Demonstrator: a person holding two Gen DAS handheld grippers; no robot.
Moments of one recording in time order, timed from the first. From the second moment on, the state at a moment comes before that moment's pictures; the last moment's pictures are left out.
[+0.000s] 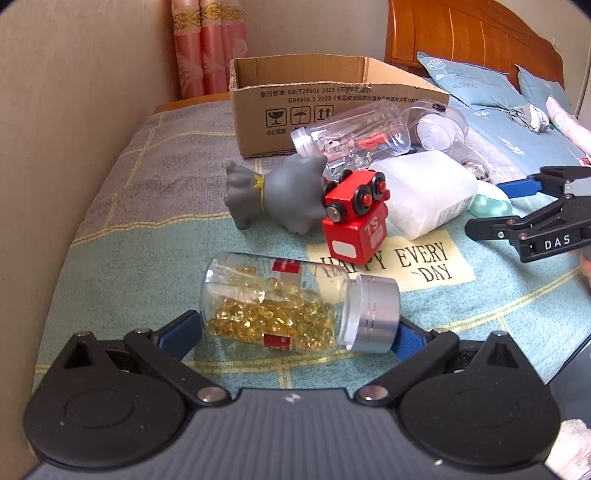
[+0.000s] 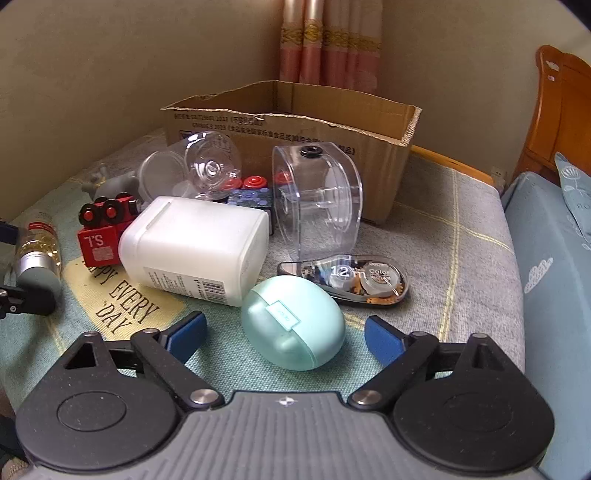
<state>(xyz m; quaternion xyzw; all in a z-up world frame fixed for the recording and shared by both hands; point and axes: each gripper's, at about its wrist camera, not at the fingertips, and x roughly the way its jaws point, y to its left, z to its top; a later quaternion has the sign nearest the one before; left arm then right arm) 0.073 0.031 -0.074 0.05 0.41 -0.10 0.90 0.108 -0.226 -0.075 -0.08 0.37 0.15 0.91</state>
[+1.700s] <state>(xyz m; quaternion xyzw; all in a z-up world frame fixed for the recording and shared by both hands) 0.106 0.032 -0.001 0.07 0.38 -0.12 0.91 0.095 -0.229 -0.013 -0.10 0.38 0.17 0.90</state>
